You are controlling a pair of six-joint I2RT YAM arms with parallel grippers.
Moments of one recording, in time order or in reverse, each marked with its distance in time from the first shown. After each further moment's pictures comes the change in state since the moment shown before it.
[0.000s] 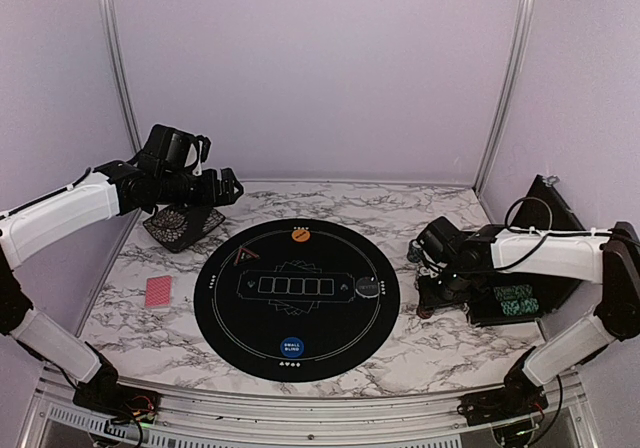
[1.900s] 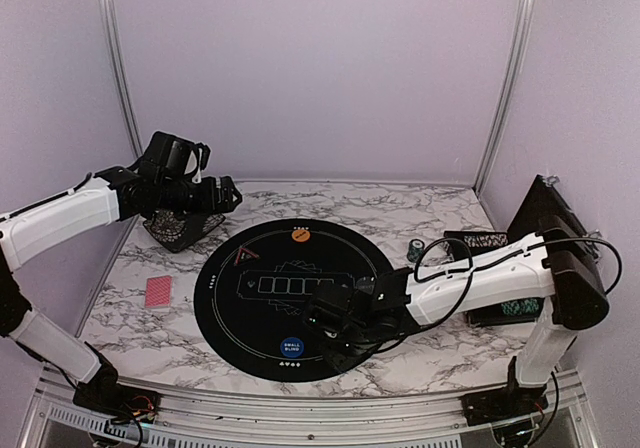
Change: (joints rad) left arm 0.000 -0.011 -0.047 0.004 0.001 0.000; right arm 0.657 0.343 0.308 0.081 -0.013 0.018
